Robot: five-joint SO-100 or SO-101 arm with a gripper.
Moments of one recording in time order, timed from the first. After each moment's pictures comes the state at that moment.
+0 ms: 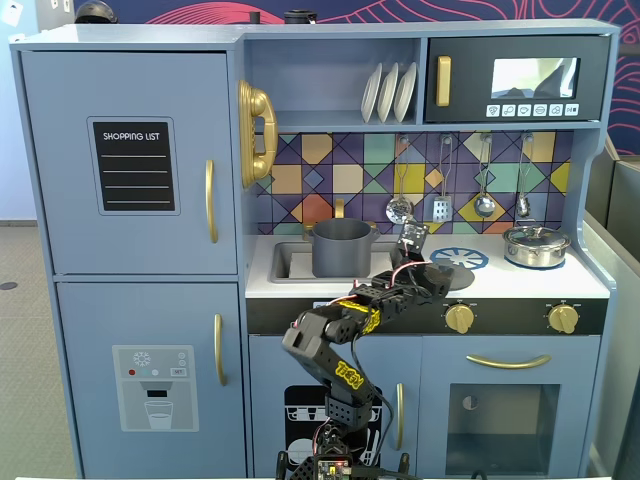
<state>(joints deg) 35.5 129.5 138.3 -12.7 -89.8</state>
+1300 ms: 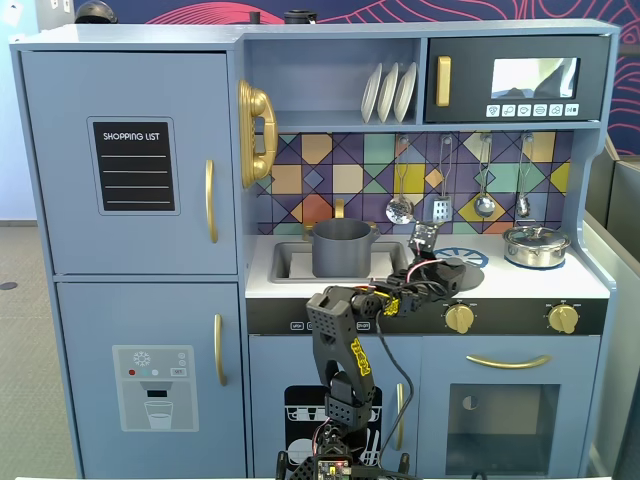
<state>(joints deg) 34.4 106.8 127.3 -25.4 -92.5</state>
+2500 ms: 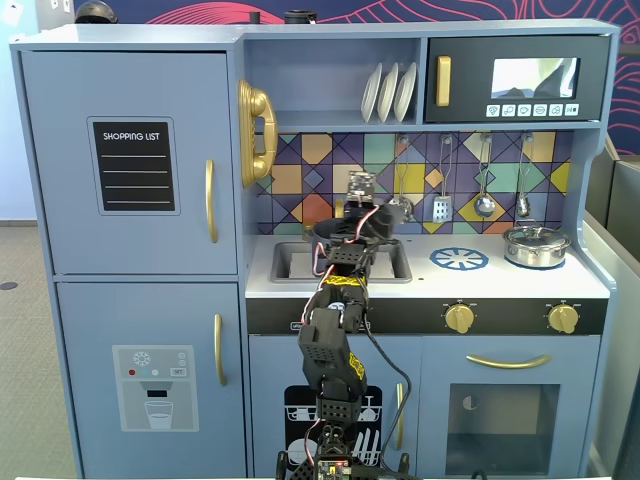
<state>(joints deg) 10.3 125.9 114.3 -3.0 -90.8</state>
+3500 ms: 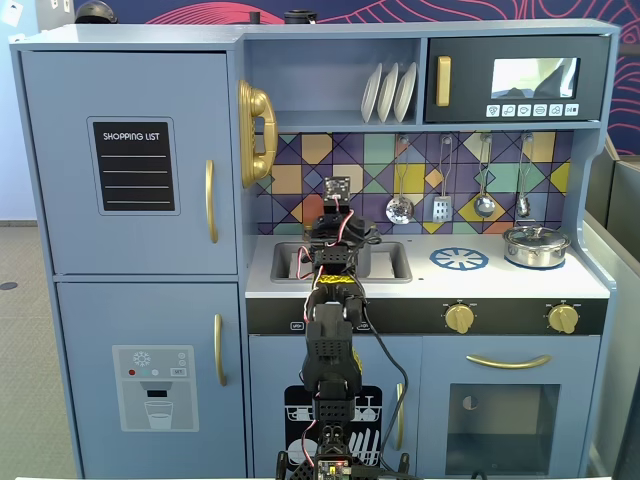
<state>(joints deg) 1.5 121.6 115.5 -3.1 -92.7</state>
